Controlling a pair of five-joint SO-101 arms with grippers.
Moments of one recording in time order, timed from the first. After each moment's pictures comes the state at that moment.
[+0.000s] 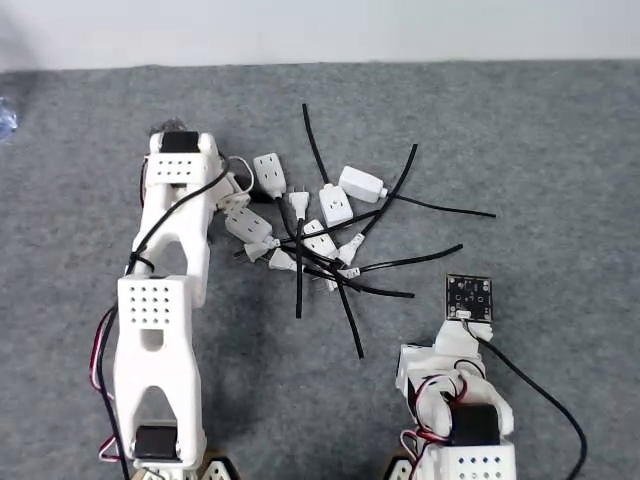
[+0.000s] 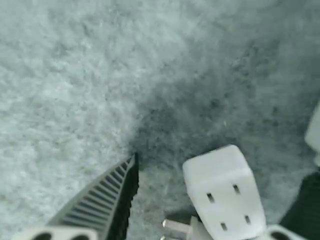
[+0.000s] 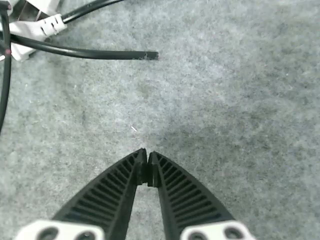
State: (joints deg) left arm -4.2 60.3 -51.8 98.8 39.1; right arm -4.0 -103.3 95.5 74.3 -9.1
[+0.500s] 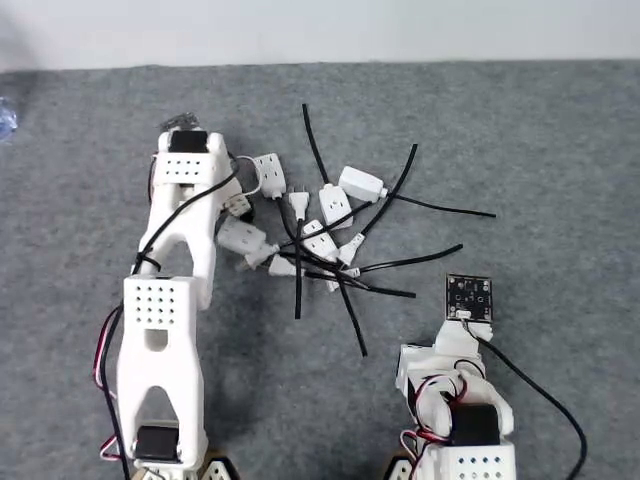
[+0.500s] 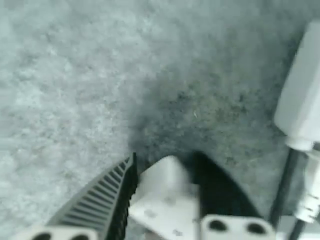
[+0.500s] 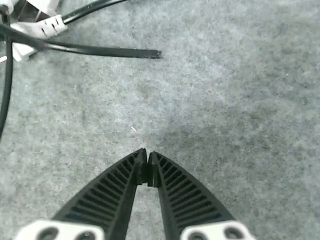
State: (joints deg) left arm -2.4 61.6 -53.9 98.7 35.6; right arm -4.0 -103.3 95.5 74.3 -9.1
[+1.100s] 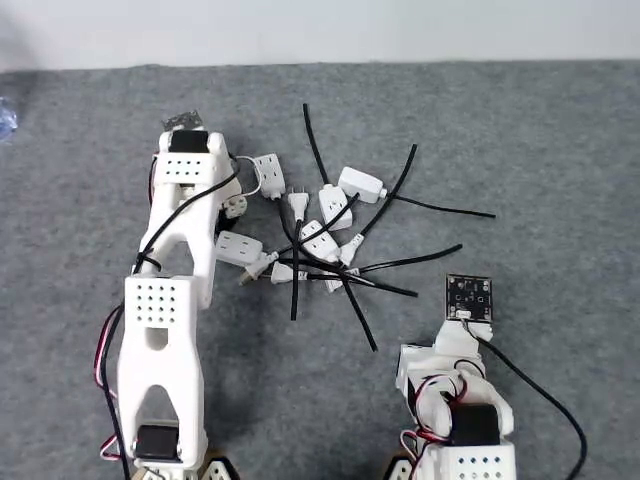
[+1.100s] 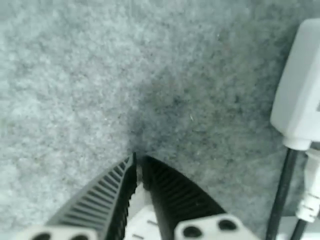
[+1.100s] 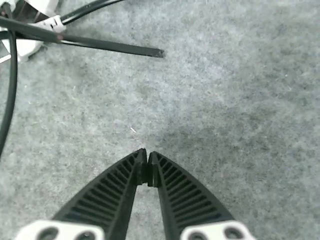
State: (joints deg) left arm -2.5 61.7 -56.0 98.8 32.9; right arm -4.0 -103.3 95.5 74.3 -9.1
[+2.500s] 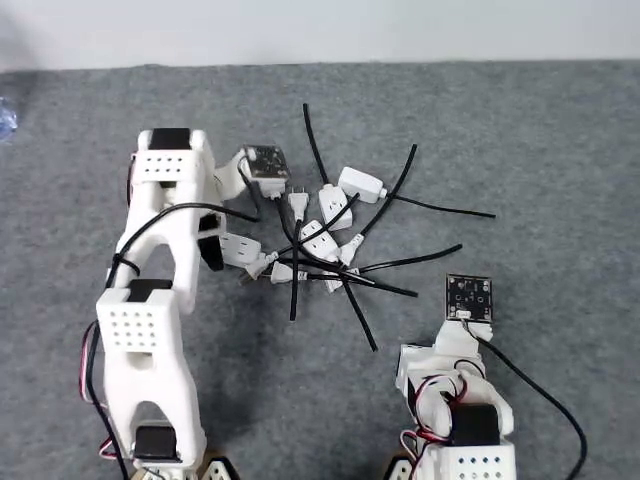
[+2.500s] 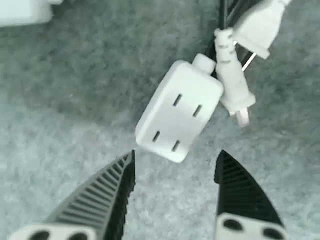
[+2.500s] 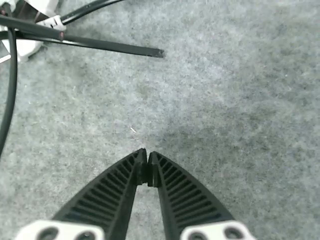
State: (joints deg) left arm -4.0 42.6 -31.1 95.0 -68.2; right arm -4.0 -103.3 95.5 74.3 -9.1
